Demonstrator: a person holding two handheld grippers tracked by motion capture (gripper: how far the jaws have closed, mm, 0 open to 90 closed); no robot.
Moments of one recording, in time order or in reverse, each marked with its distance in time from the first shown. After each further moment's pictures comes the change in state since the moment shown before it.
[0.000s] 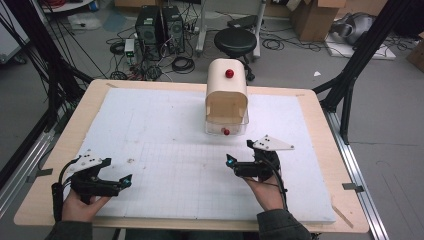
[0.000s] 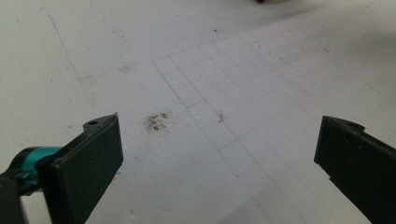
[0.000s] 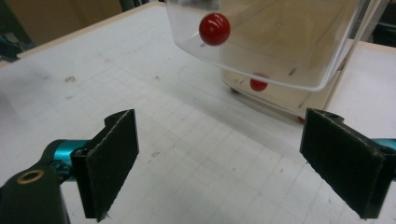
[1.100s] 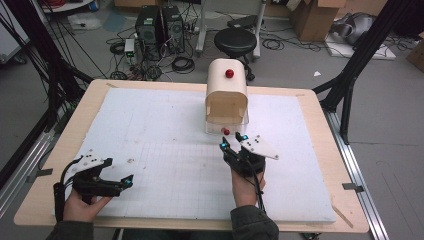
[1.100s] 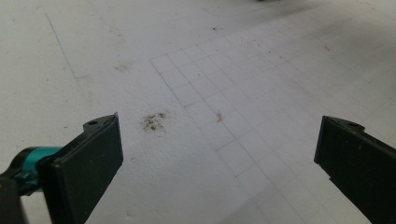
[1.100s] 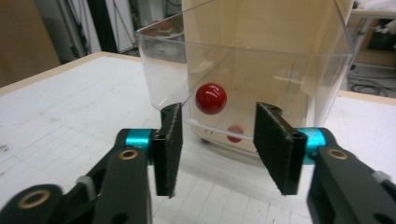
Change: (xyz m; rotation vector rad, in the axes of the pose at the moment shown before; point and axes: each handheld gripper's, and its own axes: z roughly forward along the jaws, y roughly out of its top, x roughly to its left) left arm -0.003 0.001 0.003 0.008 0.001 0.009; right arm 0.038 0.009 0.022 -0.194 -0.260 0.036
